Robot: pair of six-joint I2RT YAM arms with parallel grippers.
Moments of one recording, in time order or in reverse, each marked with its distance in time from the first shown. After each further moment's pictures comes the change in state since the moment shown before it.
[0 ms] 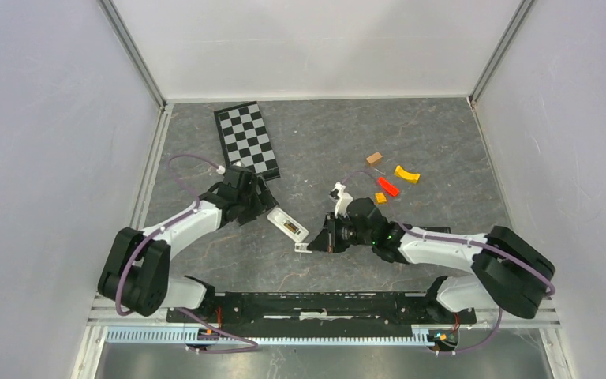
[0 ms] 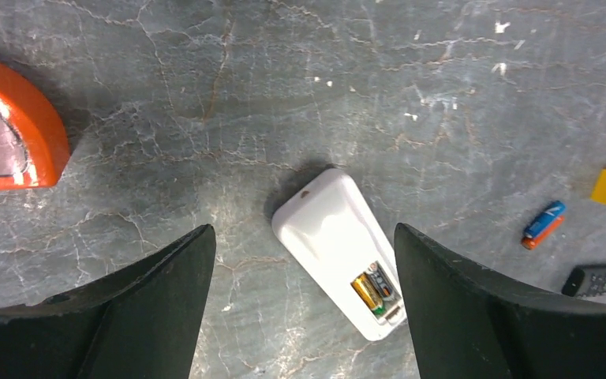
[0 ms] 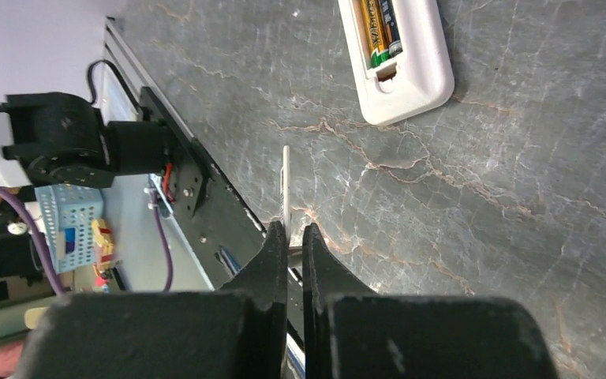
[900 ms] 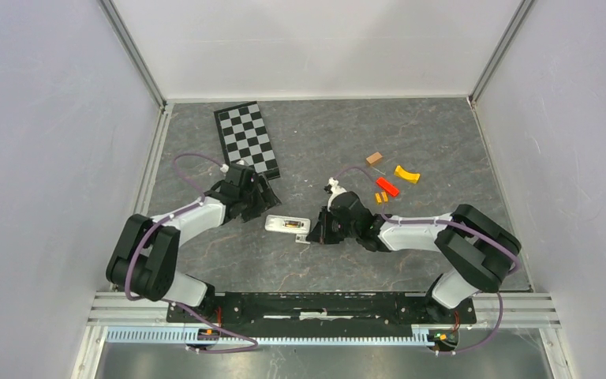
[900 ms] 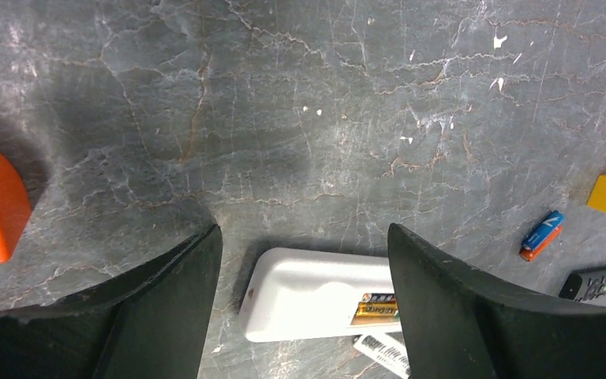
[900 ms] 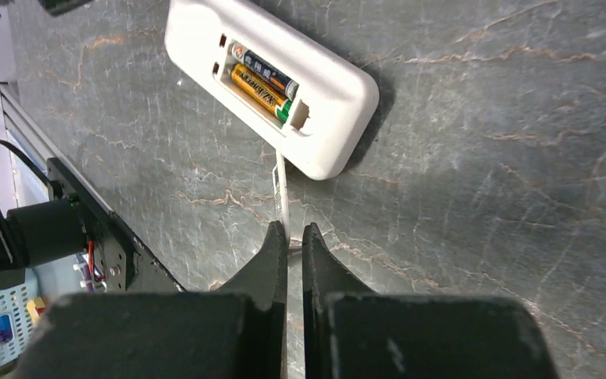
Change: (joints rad) left arm 0.022 0.134 0.010 0.121 0.051 0.019; right arm 0.000 0.269 0.132 -0.030 0.150 -0.023
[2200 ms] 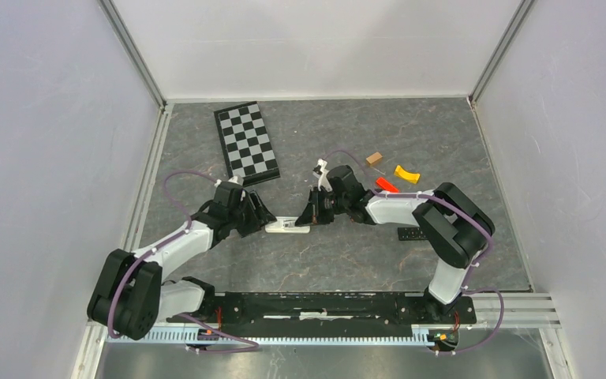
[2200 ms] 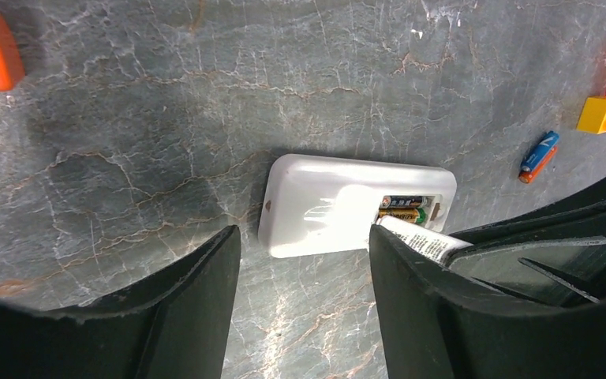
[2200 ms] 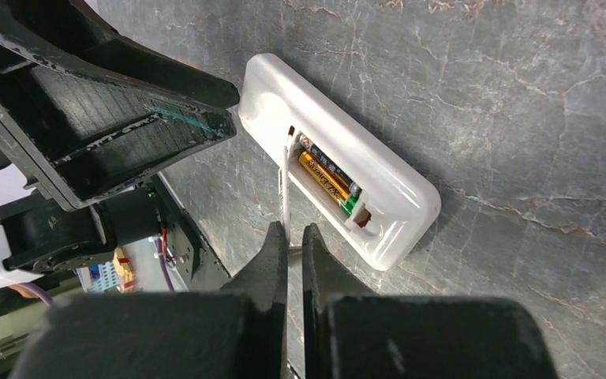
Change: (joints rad) left arm 0.006 -0.256 -0.207 0.000 0.105 -0.005; right arm -0.148 0.200 0.245 -0.055 -0.327 -0.038
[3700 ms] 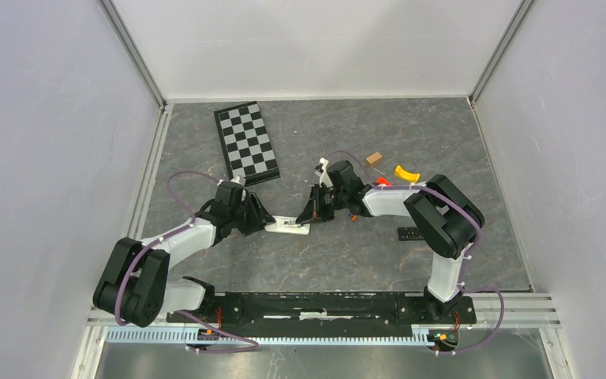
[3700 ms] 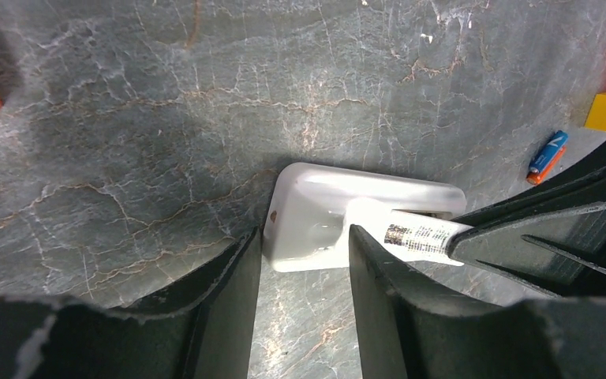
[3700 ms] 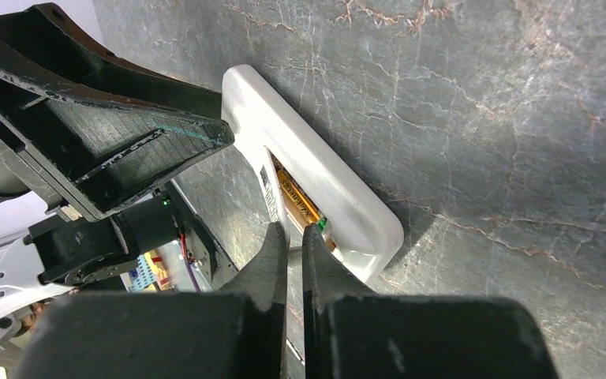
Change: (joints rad) left arm 0.011 0.084 -0.013 0.086 0.045 0.016; right arm -0.040 0.091 0.061 -0.039 -0.070 0.070
